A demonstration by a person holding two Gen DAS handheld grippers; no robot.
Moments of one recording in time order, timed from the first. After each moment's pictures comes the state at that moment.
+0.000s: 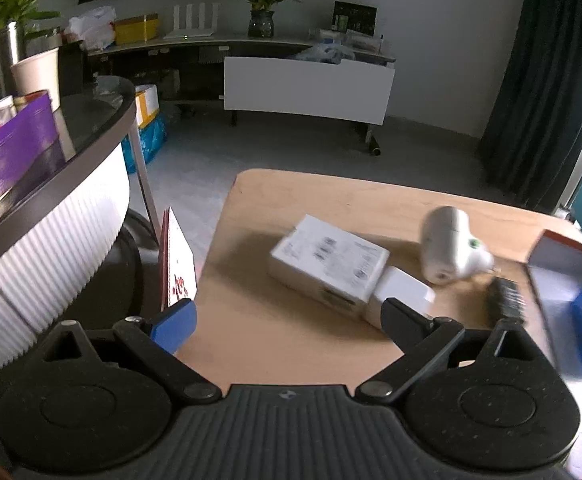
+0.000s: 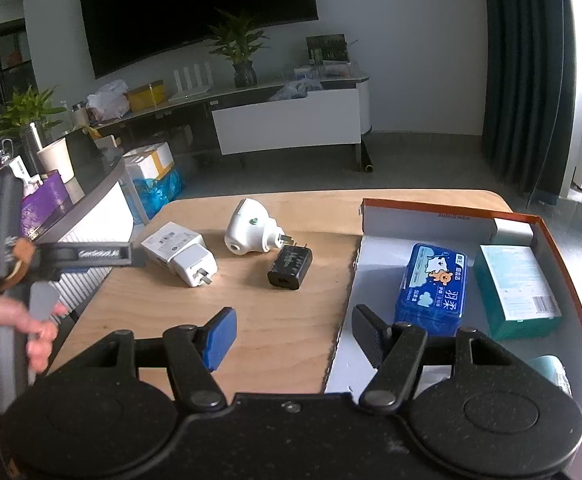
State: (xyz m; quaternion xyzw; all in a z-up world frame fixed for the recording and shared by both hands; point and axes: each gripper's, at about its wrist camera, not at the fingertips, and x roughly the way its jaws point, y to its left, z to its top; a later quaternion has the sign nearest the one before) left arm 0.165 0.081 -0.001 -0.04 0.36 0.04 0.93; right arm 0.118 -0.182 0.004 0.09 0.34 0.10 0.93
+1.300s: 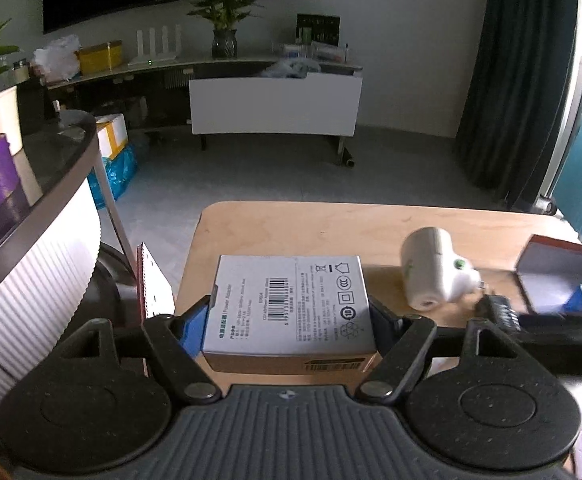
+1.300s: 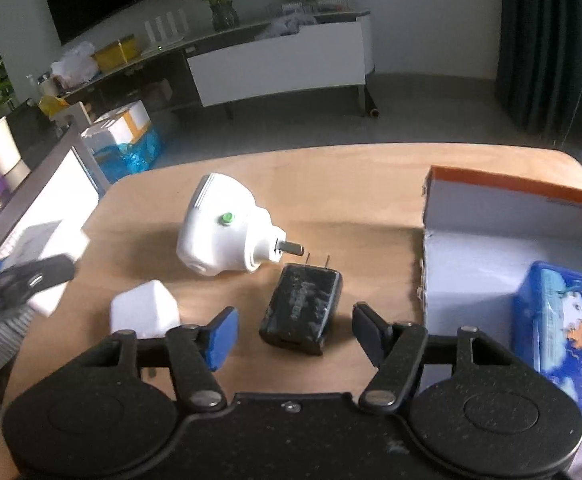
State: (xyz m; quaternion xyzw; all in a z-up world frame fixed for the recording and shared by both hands) left arm 0.161 0.065 0.005 -0.02 0.34 0.00 0.94; right arm 0.267 -0.136 -0.069 0.08 0.41 0.08 0.90
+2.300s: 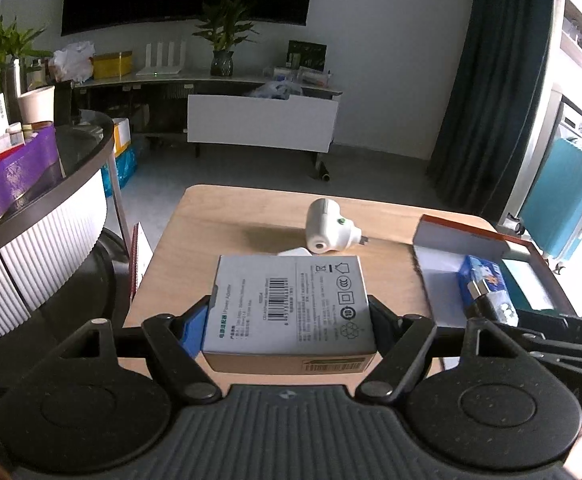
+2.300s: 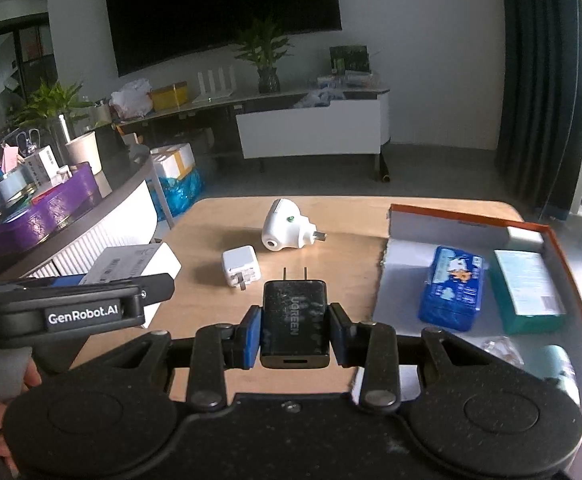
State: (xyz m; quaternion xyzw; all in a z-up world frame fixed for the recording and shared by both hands) left arm 0.050 0.015 0.038 -0.05 0.31 -0.01 0.95; right arm 0.082 -0.162 0.027 0.07 0.32 0.12 0.94
